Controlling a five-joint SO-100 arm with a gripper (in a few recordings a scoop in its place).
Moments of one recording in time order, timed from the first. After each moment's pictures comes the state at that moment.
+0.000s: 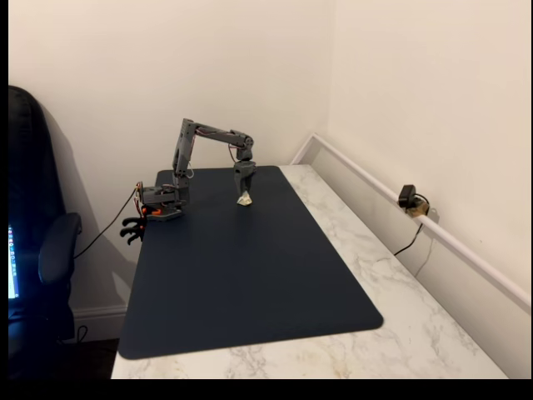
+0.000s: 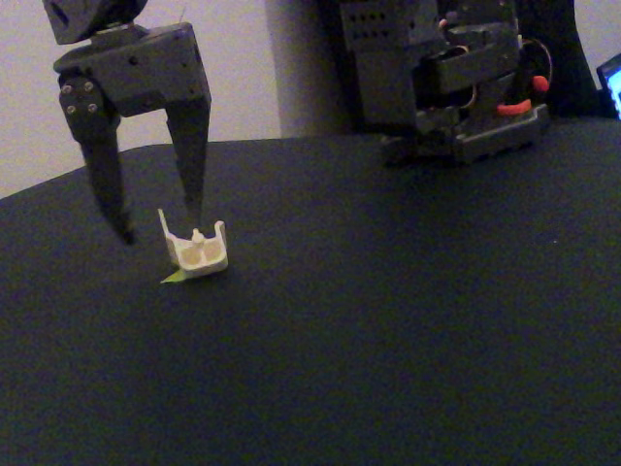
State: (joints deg) arm 11.5 70.8 90.4 72.3 35.1
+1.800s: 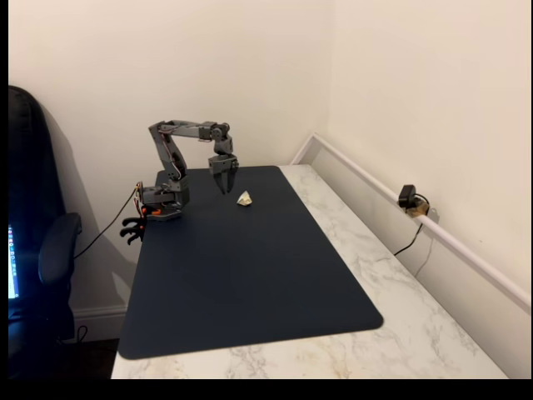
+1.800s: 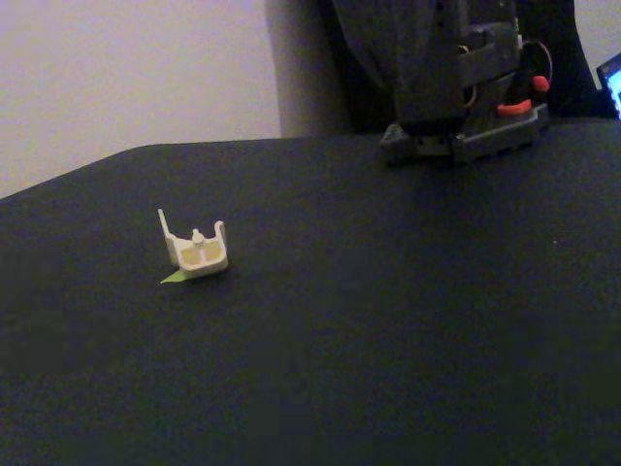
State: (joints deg) arm -23.7 111.4 117.8 77.8 39.5
